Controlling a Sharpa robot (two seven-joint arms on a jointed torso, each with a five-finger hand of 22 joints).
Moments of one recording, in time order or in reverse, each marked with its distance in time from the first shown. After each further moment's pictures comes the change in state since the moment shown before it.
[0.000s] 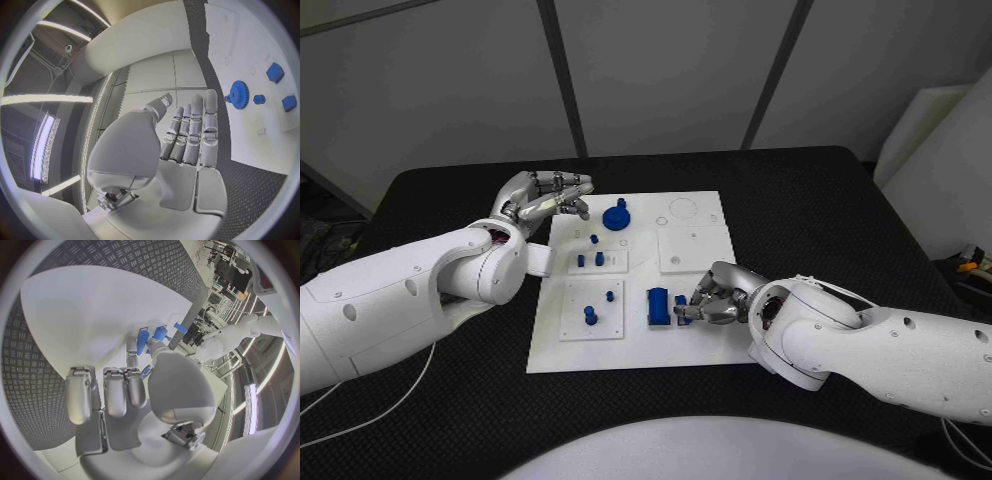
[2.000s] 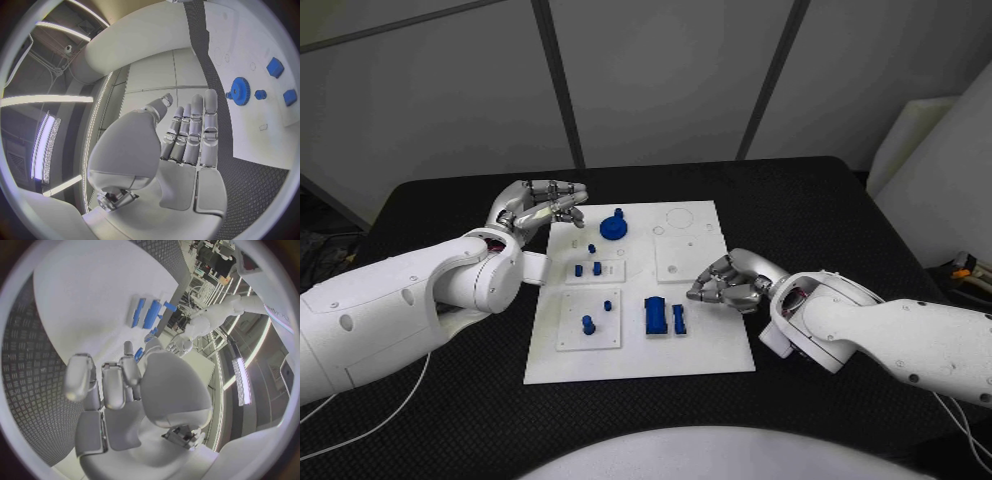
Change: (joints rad) left arm 0.000 0.001 0.000 -0.019 0.002 0.000 0.003; left_hand 0.005 0.005 0.000 0.000 0.000 -0.004 0.004 0.004 0.000 0.000 0.000 0.006 -0.001 0.000 0.000 0.000 -0.001 0.000 0.000 0.000 0.000 -0.001; right arm 0.014 -0.062 -0.001 -0.144 0.306 -0.059 0.461; right_hand 0.178 0.060 -0.160 0.003 -0.066 -0.150 0.062 -0.036 -0.002 -0.137 0.045 -0.385 -0.001 -0.004 0.030 -0.226 -0.024 0.076 -0.109 0.030 -0.296 -0.093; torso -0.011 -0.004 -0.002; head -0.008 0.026
